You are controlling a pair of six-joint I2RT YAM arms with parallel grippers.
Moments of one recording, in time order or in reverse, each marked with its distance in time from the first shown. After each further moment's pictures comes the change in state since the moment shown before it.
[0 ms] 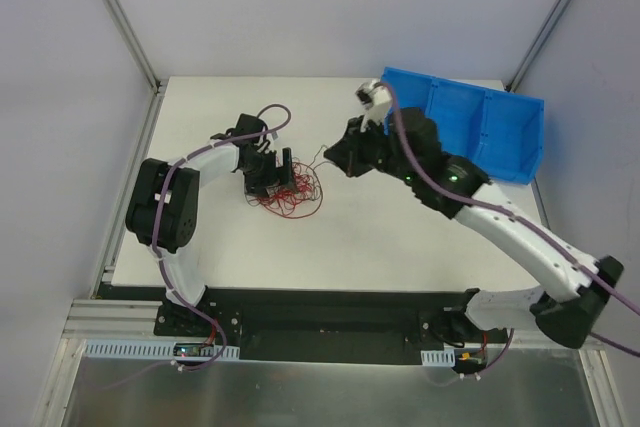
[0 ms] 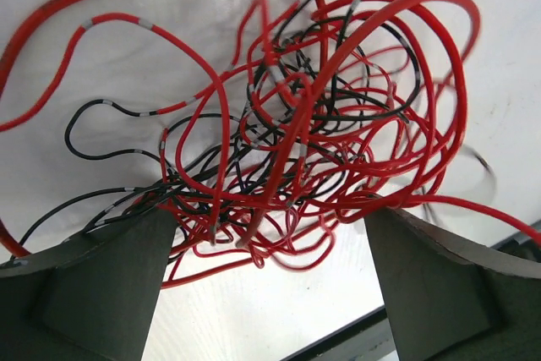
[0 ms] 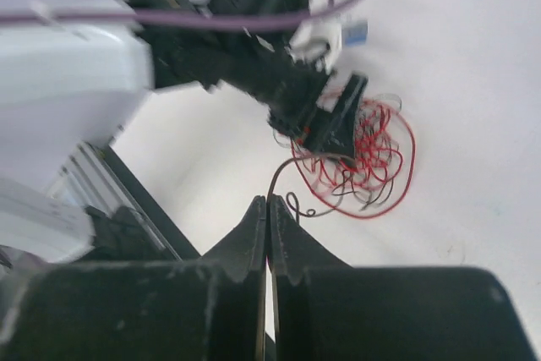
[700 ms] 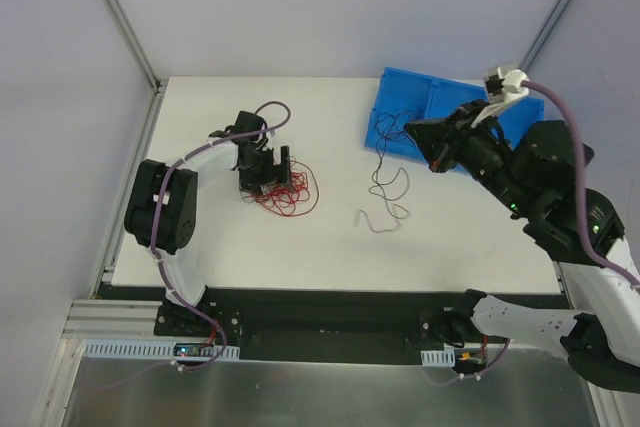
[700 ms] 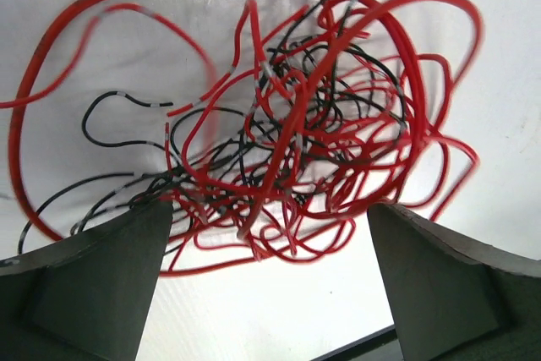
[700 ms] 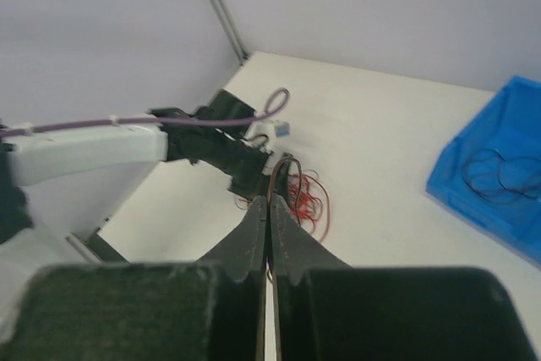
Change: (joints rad) left arm 0.003 -0.004 0.025 -0.031 -0.092 0.030; right arm -0.002 -0.344 0.348 -0.322 0.251 -0.086
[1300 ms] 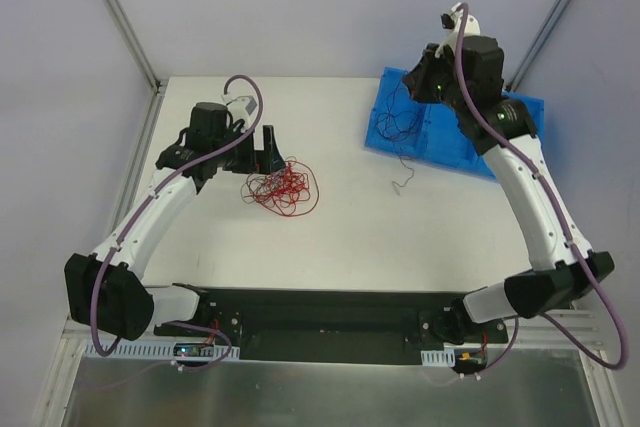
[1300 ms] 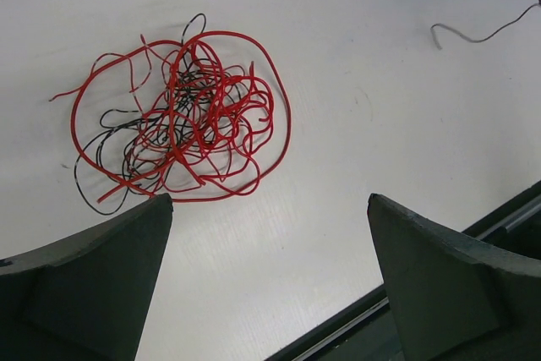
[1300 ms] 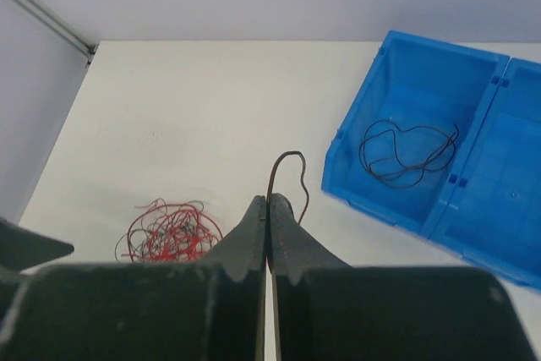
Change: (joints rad) left arm 0.000 -0.563 -0.085 0.003 0.032 0.093; right arm -0.447 0.433 0.059 0.066 -0.166 -0.018
